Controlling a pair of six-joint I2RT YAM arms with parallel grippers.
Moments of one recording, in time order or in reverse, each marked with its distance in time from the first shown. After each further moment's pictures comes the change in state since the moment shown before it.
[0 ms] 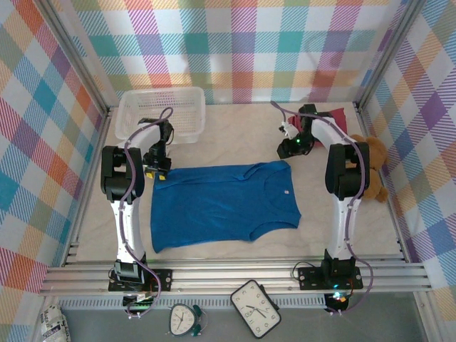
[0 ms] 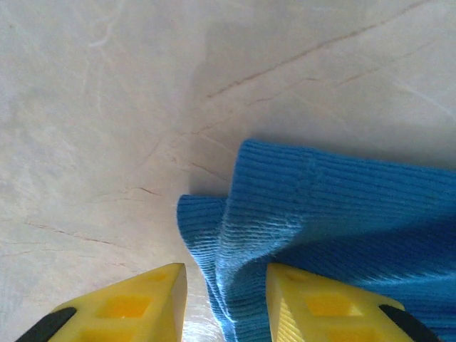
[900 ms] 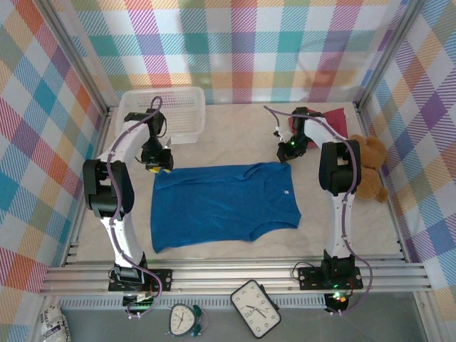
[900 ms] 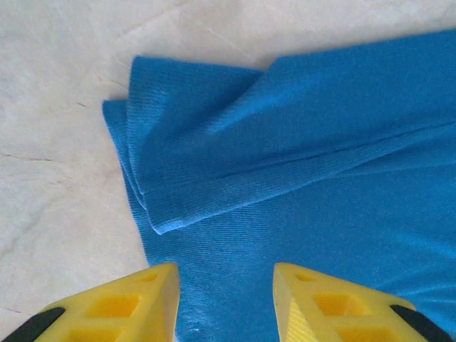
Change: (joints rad) left arm -0.001 -0.262 -0.090 -0.002 0.251 -0.034; right arm 0.035 0.089 0.080 -0.035 0.035 -0.019
